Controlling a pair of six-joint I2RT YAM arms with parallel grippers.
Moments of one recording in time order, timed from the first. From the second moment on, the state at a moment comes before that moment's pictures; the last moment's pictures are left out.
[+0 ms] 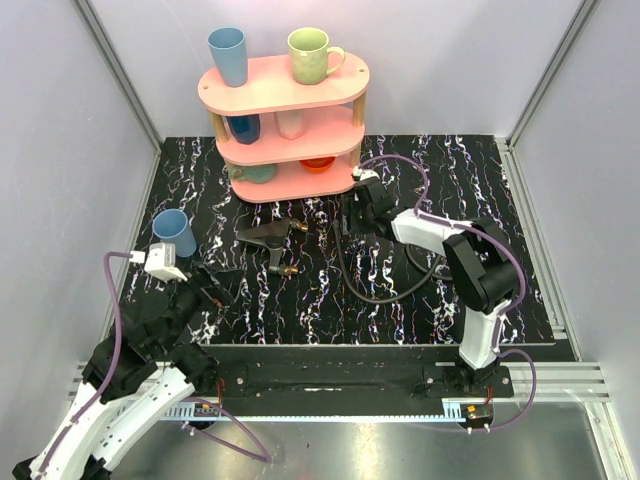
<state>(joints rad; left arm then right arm) -0.67 0.19 0.70 -0.74 -0.31 -0.66 0.55 1.88 1.19 -0.08 0.07 0.38</state>
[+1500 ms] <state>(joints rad) -0.67 0.75 0.90 -0.68 -0.12 -0.78 0.70 1.38 0.68 0.61 -0.59 0.10</state>
